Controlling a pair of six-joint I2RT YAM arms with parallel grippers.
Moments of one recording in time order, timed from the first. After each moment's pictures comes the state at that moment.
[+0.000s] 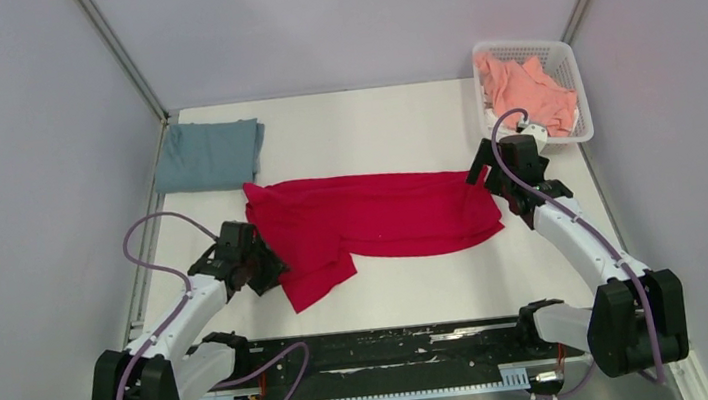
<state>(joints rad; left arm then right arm) -0.26 1.02 0.44 -0.48 0.07 -0.92 0.14 1.17 0.77 -0.28 0.24 0.49</state>
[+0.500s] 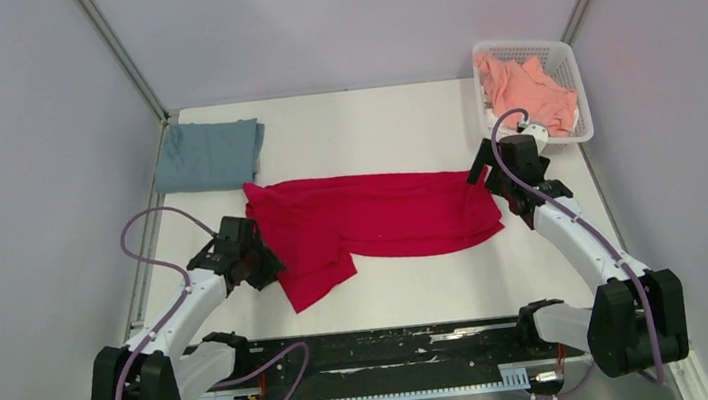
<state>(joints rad) -0.26 1.04 0.49 -0.52 0.04 -0.91 0.14 1.18 0.77 -0.28 0.25 0.49</state>
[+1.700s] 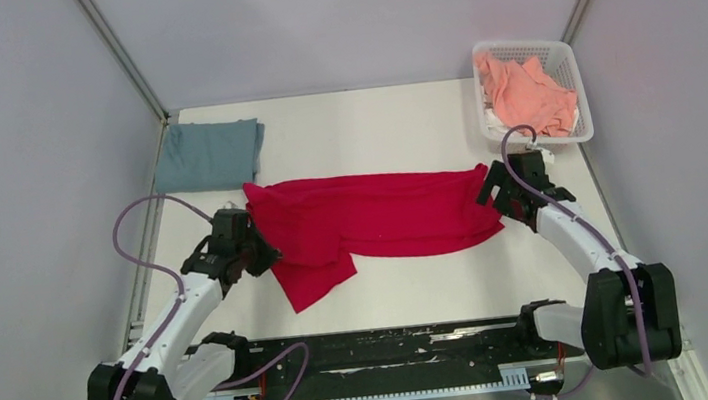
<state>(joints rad) -0.26 0.99 0.53 -0.47 0.04 -0.86 0.06 1.20 0.69 -0.36 0.18 0.52</state>
